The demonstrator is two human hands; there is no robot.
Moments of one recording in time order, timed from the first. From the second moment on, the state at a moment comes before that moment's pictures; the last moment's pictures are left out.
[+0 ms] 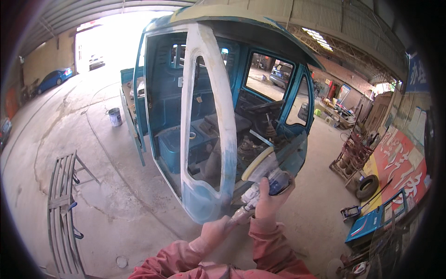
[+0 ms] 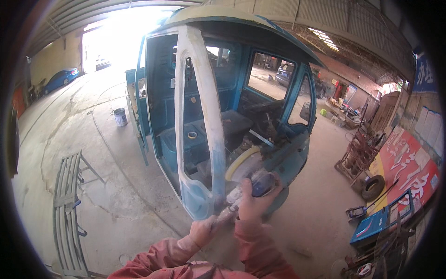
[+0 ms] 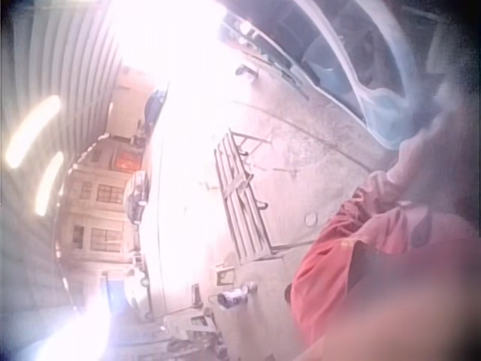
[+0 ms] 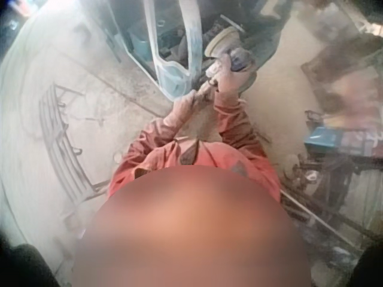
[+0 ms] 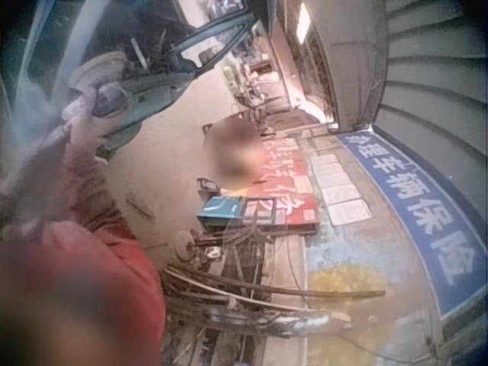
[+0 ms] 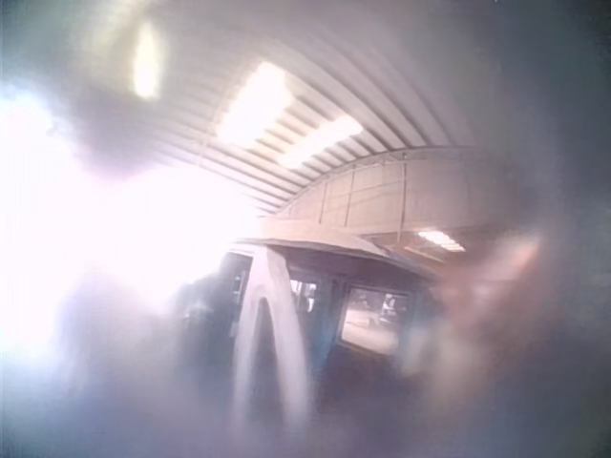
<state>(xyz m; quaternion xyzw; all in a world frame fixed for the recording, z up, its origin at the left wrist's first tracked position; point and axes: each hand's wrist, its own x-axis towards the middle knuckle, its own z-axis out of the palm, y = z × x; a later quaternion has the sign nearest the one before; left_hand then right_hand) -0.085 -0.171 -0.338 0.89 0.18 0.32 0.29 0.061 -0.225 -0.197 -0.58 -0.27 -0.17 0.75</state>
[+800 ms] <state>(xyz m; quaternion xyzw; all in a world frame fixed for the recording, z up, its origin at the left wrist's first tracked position) 0.013 0.011 -0.089 0.86 0.08 0.51 -0.06 0.124 -0.312 -0.177 -0.55 -0.21 -0.40 0.70</state>
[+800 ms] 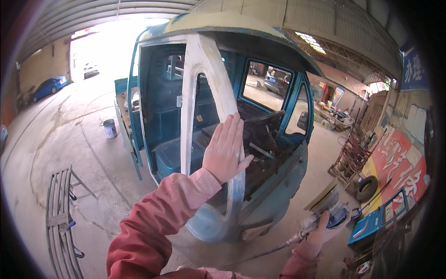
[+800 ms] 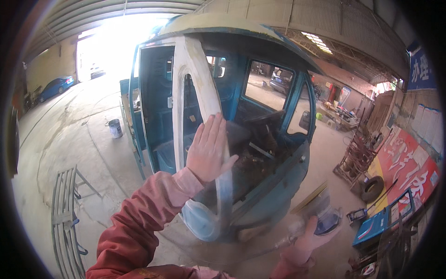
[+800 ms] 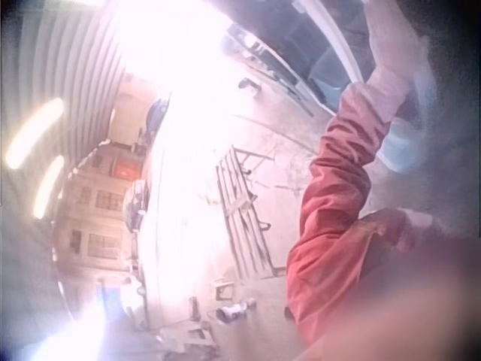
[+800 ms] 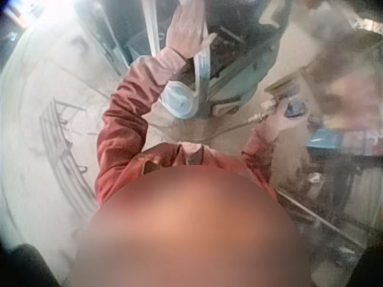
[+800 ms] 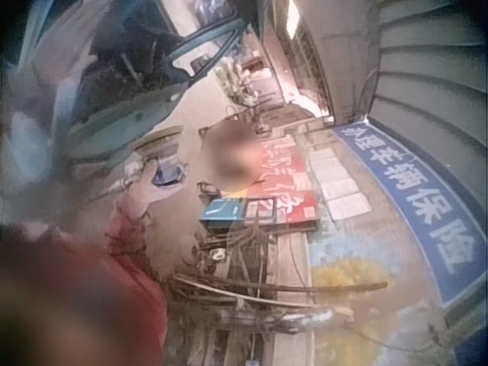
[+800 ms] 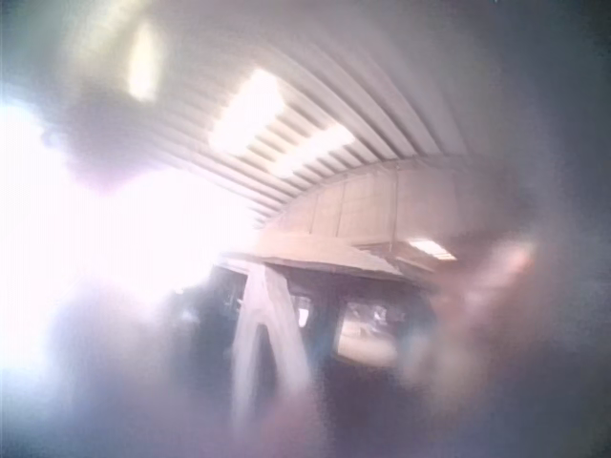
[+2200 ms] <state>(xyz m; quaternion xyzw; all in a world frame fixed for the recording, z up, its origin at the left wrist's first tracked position) 0.066 -0.044 -0.147 0.84 0.18 0.51 -0.10 0.178 -0.334 -0.196 -0.63 -0.25 -0.29 0.67</state>
